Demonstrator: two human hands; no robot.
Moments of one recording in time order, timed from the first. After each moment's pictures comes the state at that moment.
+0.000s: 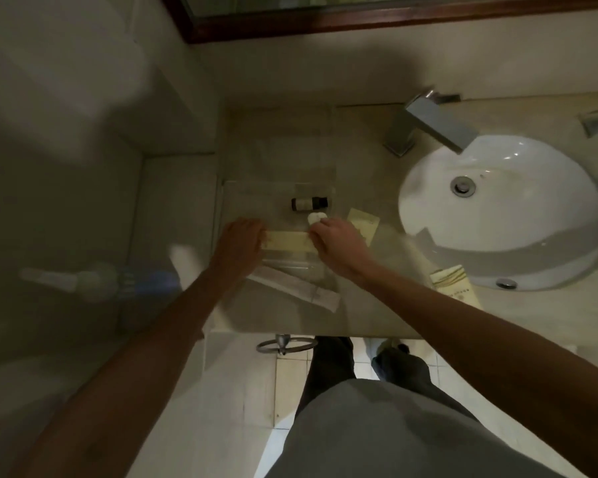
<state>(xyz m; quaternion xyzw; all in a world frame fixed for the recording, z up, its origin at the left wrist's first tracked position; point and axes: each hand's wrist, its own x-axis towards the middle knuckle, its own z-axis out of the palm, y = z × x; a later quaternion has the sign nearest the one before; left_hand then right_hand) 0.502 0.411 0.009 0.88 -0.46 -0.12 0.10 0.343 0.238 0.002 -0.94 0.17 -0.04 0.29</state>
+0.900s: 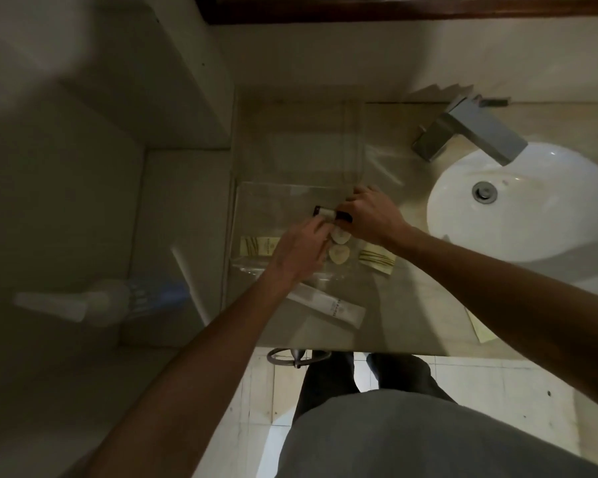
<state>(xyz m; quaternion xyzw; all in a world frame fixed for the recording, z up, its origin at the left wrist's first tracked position) 0.484 0.354 -0.018 0.80 -0.56 -0.15 0.14 0.404 0.173 -0.015 -0.99 0.07 0.06 0.11</state>
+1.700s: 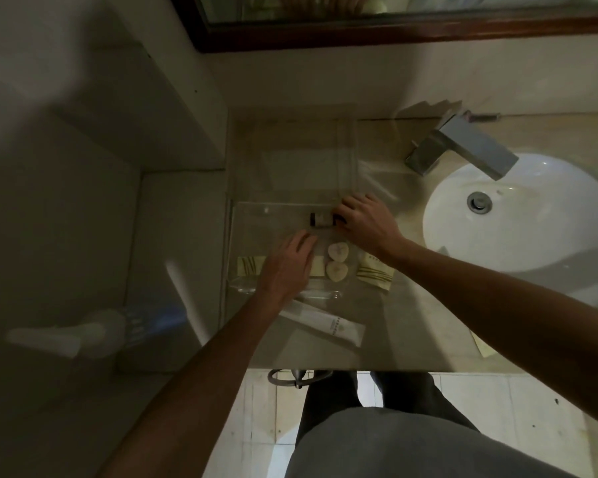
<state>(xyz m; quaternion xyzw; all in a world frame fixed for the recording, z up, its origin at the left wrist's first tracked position) 0.495 0.368 -0.038 0.84 -0.50 -0.13 0.16 0.411 0.164 -0.024 -0.99 0.10 0.02 0.08</state>
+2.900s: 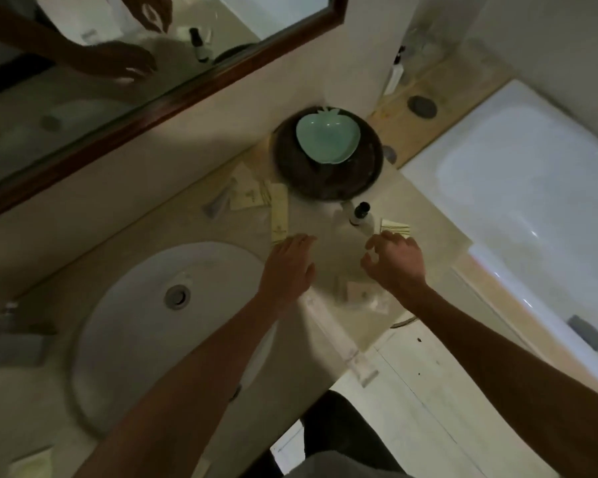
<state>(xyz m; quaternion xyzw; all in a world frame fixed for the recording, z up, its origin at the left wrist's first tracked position) 0.030 -0.163 -0.019 0.60 -0.78 -0.15 0.12 -0.194 -0.190 0.031 -0.75 0.66 0.01 0.10</state>
